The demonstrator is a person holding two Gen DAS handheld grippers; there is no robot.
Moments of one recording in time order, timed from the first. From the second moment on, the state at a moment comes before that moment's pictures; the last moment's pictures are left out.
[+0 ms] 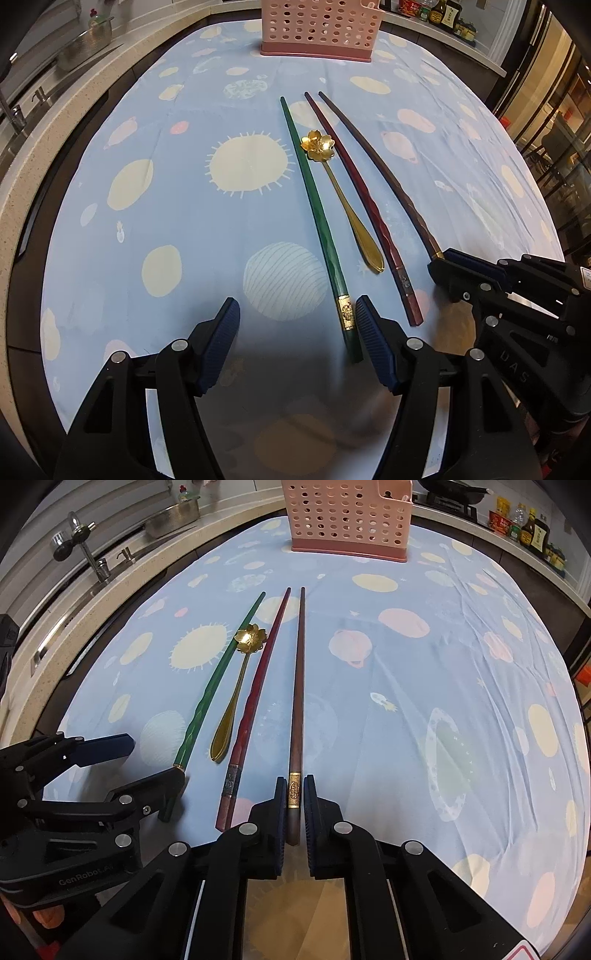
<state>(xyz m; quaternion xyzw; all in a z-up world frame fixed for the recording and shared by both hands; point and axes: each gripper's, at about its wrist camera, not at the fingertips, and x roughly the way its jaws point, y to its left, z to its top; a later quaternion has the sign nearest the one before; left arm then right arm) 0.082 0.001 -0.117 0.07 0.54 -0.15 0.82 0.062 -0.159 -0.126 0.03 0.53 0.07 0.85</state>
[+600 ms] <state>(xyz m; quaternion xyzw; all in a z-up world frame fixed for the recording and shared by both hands) 0.078 0.003 -0.116 0.05 0.54 -0.17 0.82 0.059 -0.171 -0.125 0.06 0.52 0.07 0.85</state>
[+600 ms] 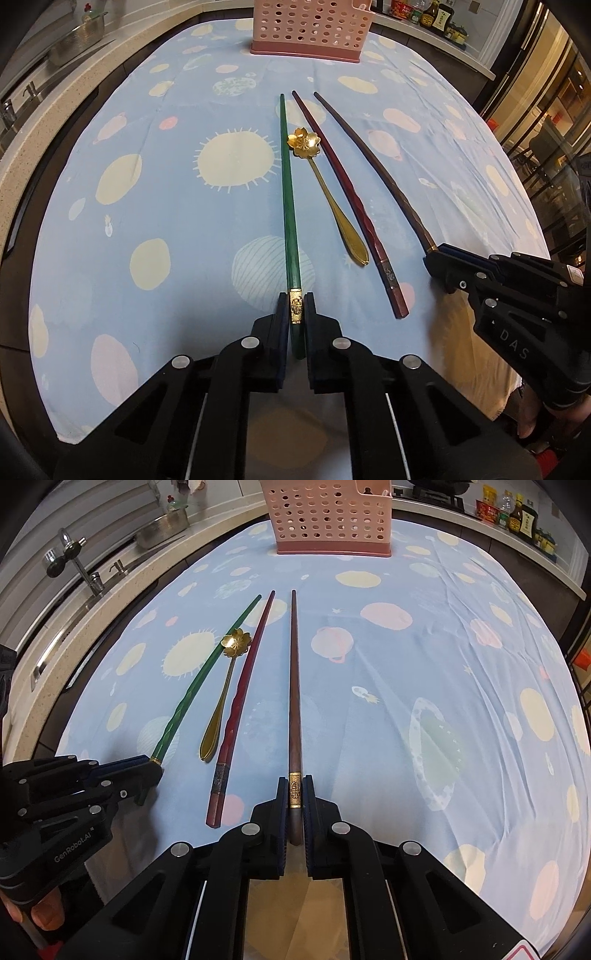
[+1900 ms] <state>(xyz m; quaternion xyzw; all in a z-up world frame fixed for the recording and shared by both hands) 0.185 0.004 0.089 0.01 0.33 -0.16 0.93 0.129 -0.252 0.072 0.14 0.29 0.06 0.95</state>
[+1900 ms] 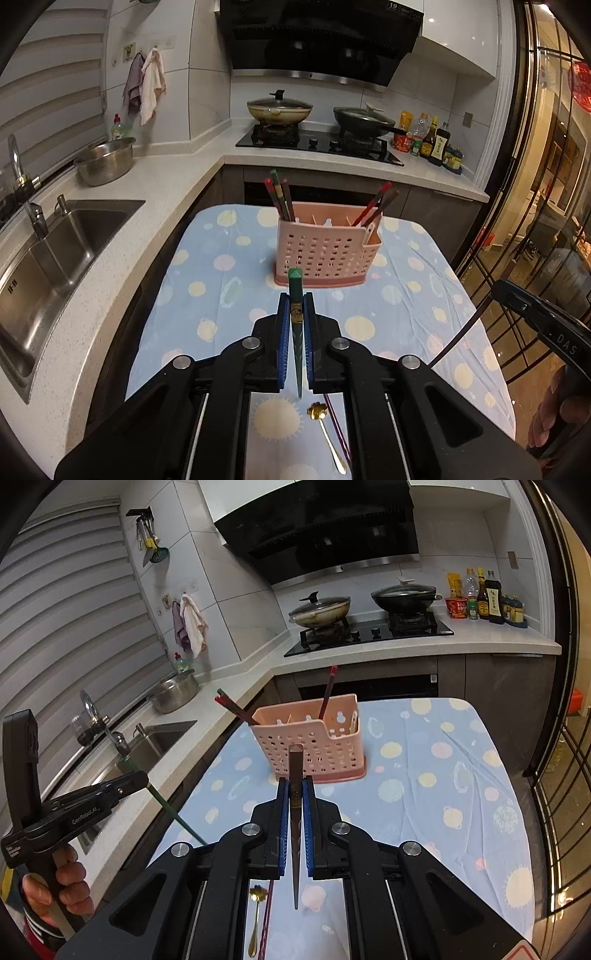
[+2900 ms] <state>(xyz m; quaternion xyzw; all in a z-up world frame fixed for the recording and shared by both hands) 0.323 -0.055 0.202 0.01 0.20 -0.17 0.97 0.287 -0.256 0.153 0.16 0.16 0.04 0.97</state>
